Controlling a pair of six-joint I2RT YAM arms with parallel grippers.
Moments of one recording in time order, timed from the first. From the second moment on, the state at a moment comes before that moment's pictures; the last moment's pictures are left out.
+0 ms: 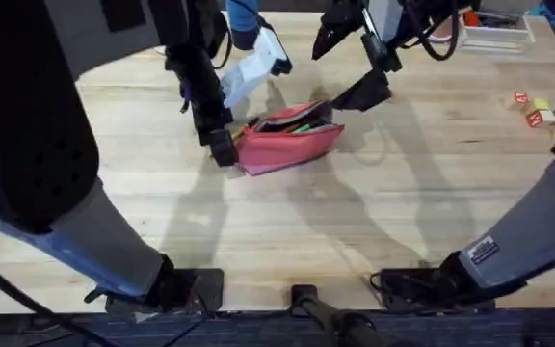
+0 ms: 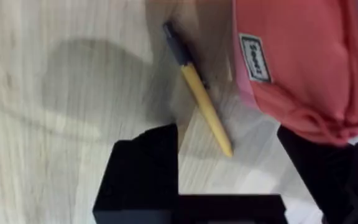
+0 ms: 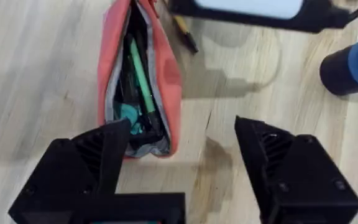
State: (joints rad) left arm -0.21 1.86 1.31 -1.12 0.16 1.06; right arm 0.18 1.95 1.75 -1.26 -0.75 -1.64
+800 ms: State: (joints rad) left arm -0.32 1.77 1.15 -0.95 0.00 1.05; right arm 0.18 1.95 1.75 -1.21 -0.75 -1.63
